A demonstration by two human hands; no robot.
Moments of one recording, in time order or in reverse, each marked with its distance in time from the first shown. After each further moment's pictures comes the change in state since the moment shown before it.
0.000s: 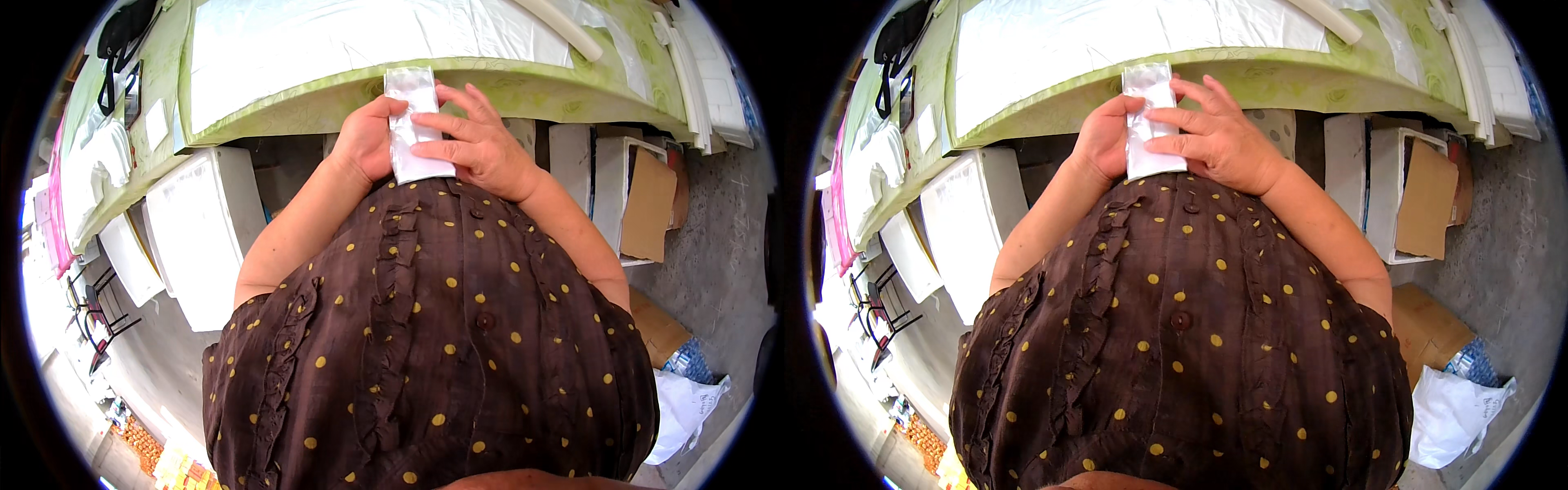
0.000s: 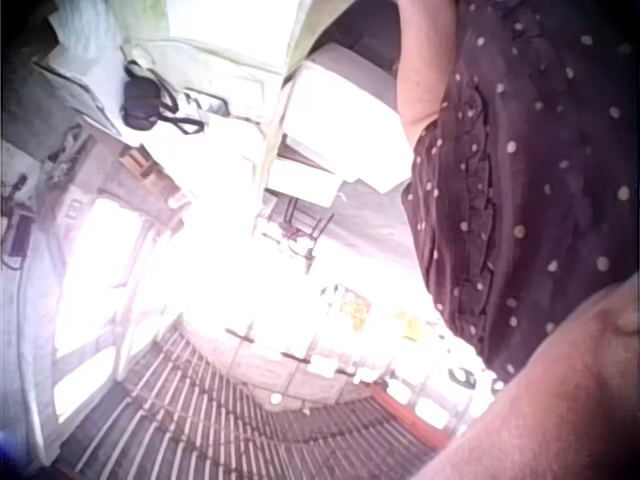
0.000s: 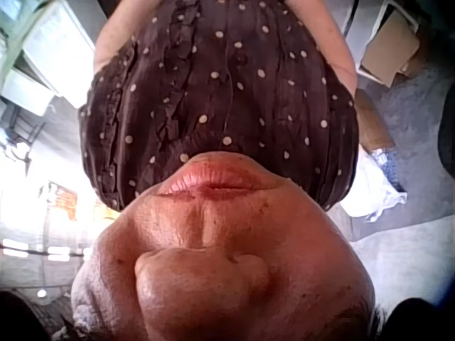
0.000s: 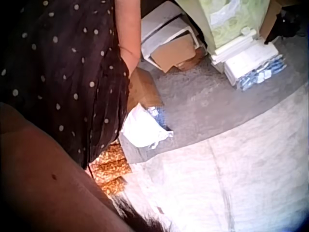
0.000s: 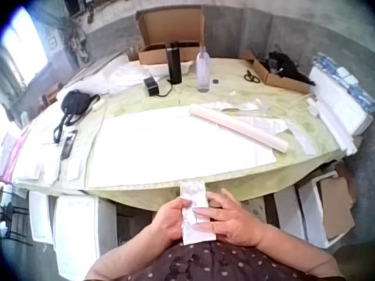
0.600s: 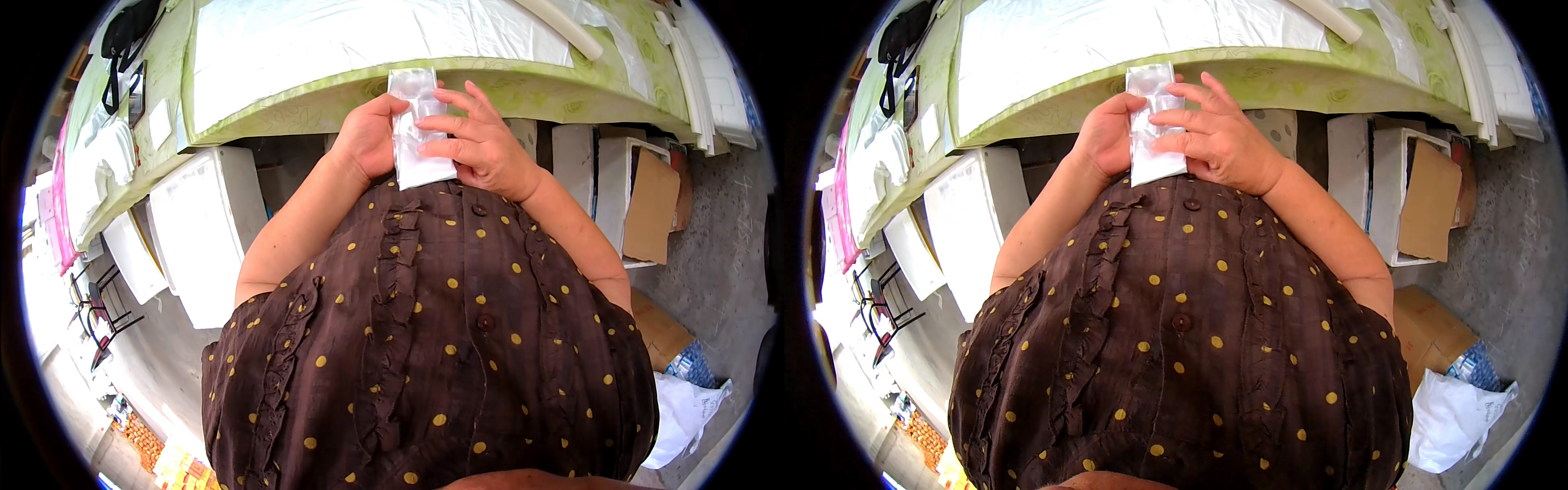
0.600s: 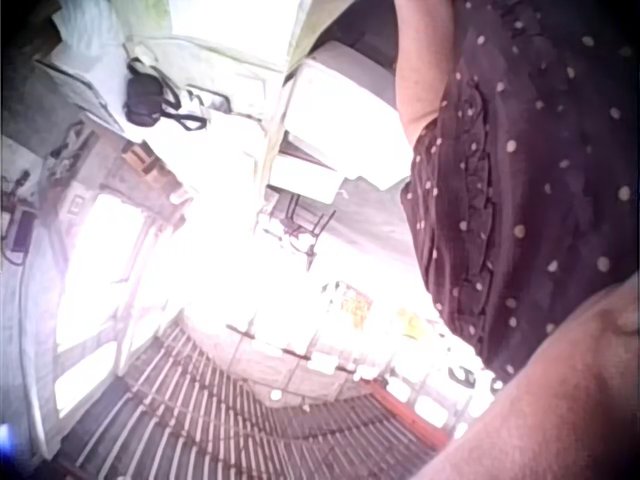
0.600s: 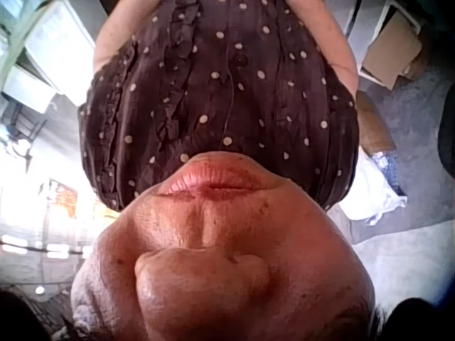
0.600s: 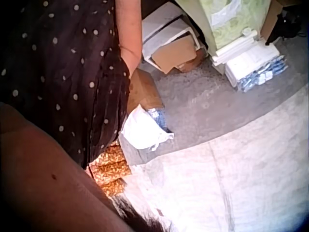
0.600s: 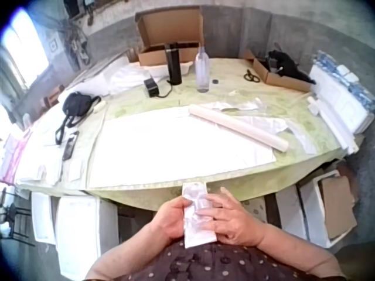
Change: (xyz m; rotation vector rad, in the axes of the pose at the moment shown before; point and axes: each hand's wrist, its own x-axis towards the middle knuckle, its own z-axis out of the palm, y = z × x) left_hand 0.006 0.001 -0.007 0.066 -0.024 -0.006; right_hand 0.000 -0.001 -0.003 0.036 0.066 -0.030
